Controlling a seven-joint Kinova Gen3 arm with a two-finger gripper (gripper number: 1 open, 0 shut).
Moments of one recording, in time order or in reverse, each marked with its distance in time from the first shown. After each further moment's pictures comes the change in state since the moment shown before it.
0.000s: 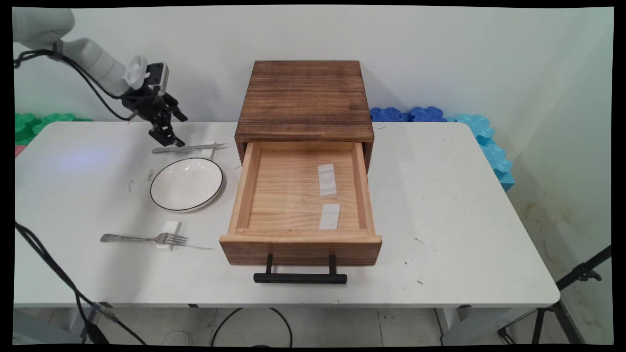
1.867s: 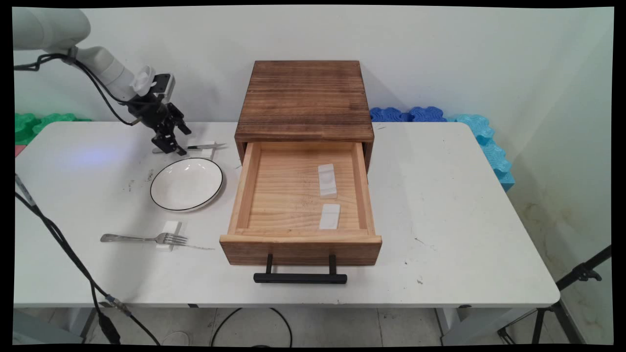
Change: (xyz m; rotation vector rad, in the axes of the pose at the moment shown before) arm -0.012 -0.017 0.030 -0.108 -0.011 0.026
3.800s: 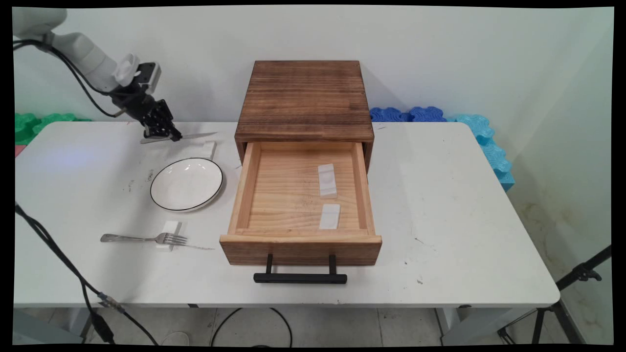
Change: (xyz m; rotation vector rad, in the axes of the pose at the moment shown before) arm -0.002 0.014 -0.045 0.032 -0.004 0.026
